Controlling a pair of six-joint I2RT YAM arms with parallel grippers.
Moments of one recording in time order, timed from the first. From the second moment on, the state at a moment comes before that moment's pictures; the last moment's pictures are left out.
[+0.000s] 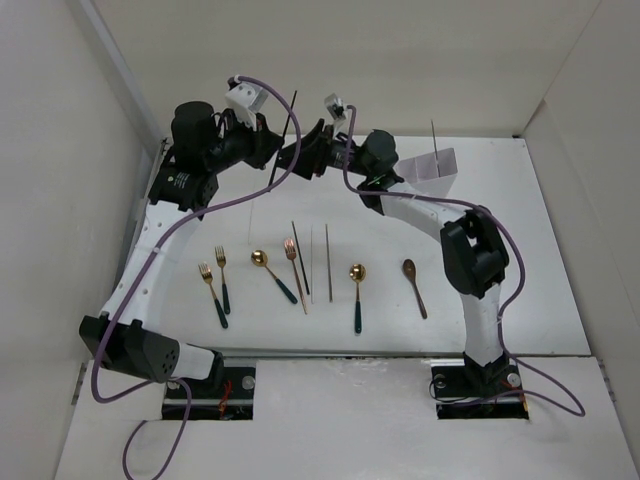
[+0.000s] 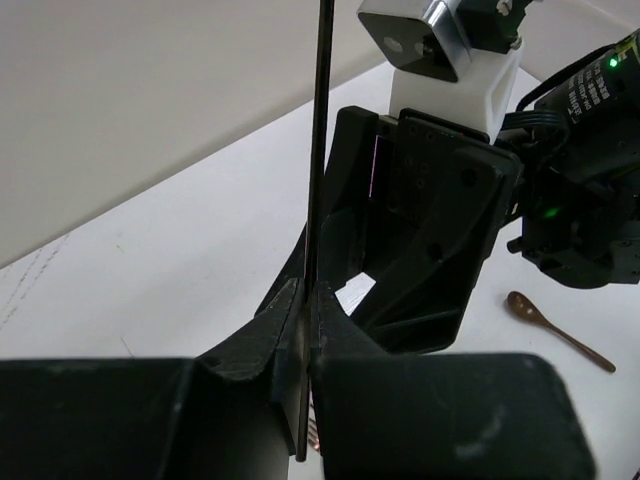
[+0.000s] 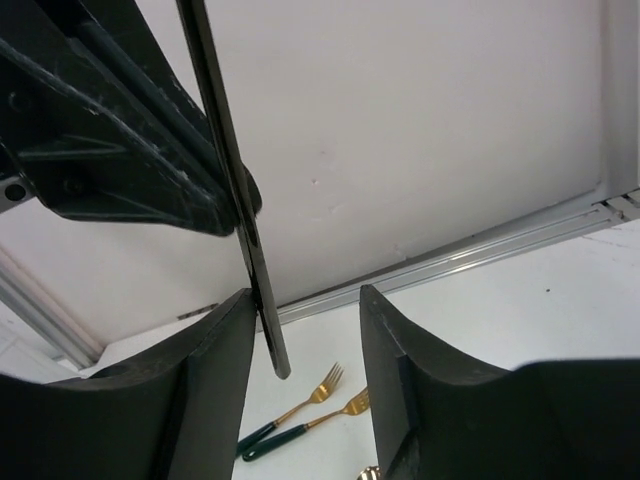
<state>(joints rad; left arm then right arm) -0.26 1.36 1.54 -0.37 0.48 0.02 0.58 2.08 1.64 0.90 -0.81 0.71</state>
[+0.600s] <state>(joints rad) -0.26 1.36 1.50 -0.35 0.48 0.00 0.59 2.09 1.70 0.93 -0.85 0.73</state>
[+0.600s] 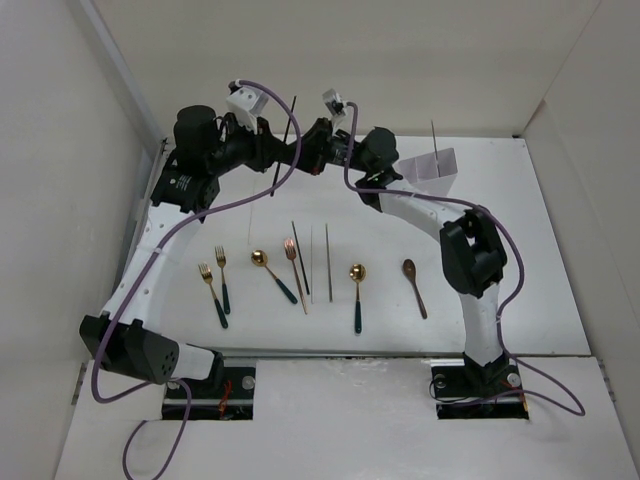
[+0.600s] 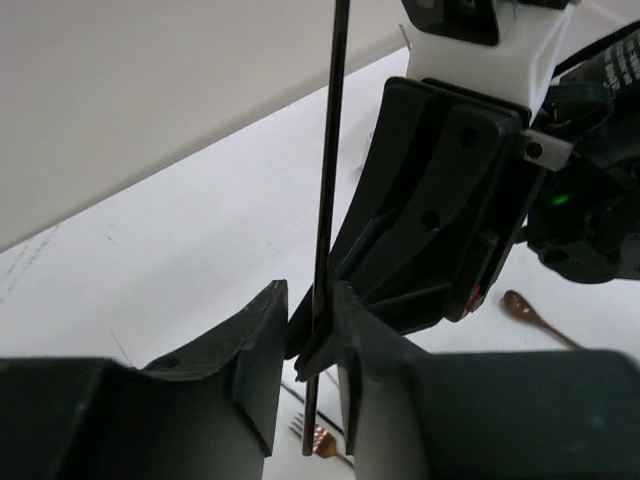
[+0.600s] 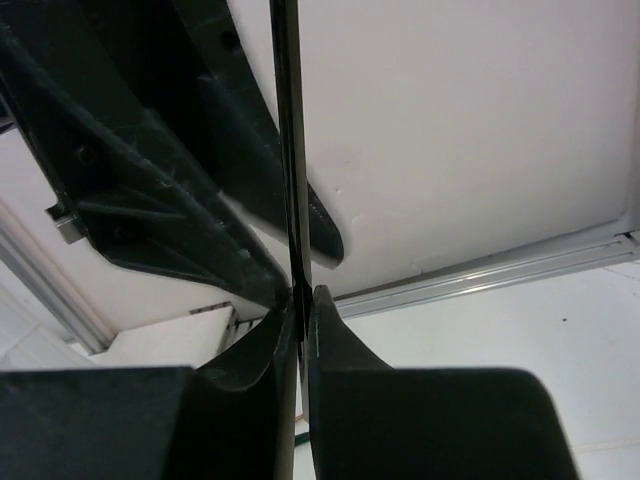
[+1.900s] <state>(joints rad) -0.15 1.69 1.35 -0.35 0.04 0.04 -0.03 1.92 1.59 -0.03 -0.24 -0.04</state>
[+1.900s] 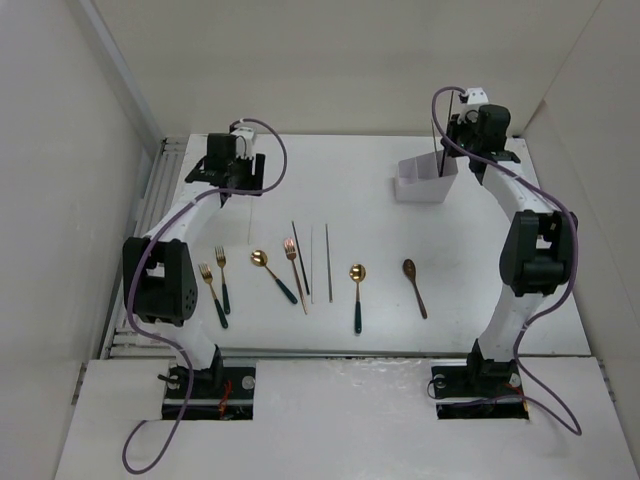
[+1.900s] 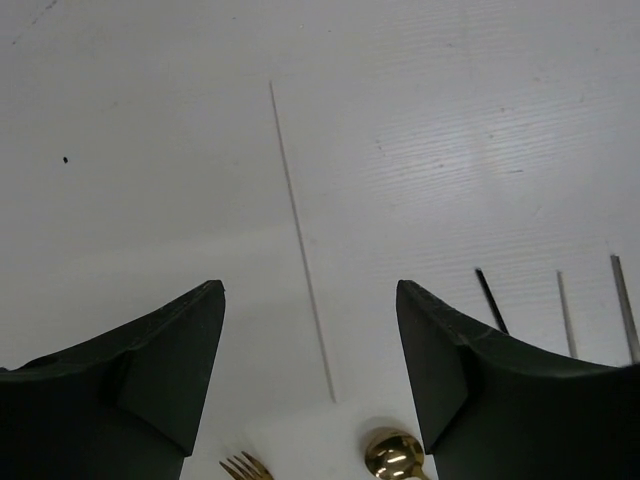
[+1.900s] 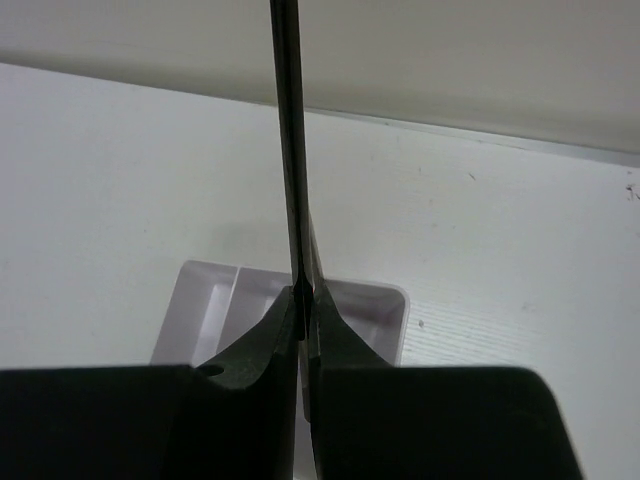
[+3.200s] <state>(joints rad) -0.10 2.08 1.52 -0.36 0.02 0.03 0.04 1.73 1.56 -0.12 -0.19 -0.09</state>
